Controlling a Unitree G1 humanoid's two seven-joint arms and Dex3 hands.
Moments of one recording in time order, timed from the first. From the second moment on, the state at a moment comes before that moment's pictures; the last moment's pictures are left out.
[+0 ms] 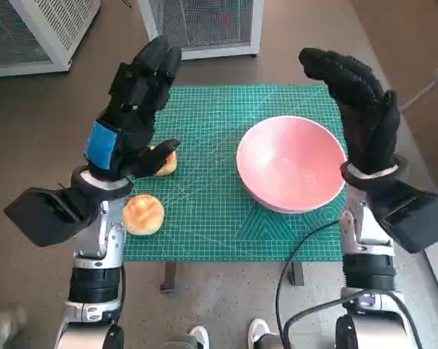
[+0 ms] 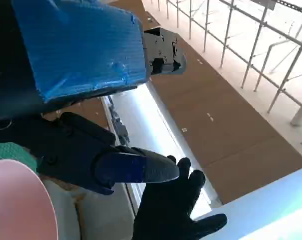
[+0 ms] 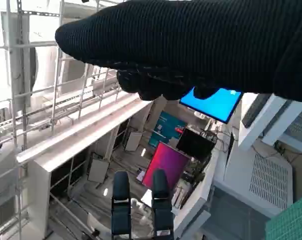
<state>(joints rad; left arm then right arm) -0.57 0.18 0.12 0.19 -0.31 -0.37 -0.45 -0.74 -0.18 -0.14 0.51 0.24 -0.73 0.43</state>
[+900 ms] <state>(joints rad) -0.55 0.18 0.11 0.13 -0.31 -0.33 -0.44 -0.74 -0.18 -0.14 0.51 0.25 -0.73 0.43</state>
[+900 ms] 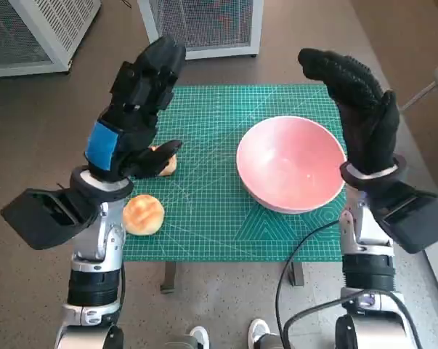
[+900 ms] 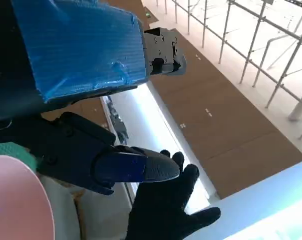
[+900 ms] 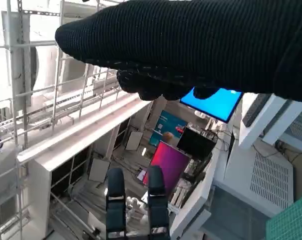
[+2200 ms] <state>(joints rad) -0.53 0.18 0.12 0.15 -0.27 -0.38 -0.42 -0.86 -0.37 -0.34 1.28 0.19 -0.58 0.20</state>
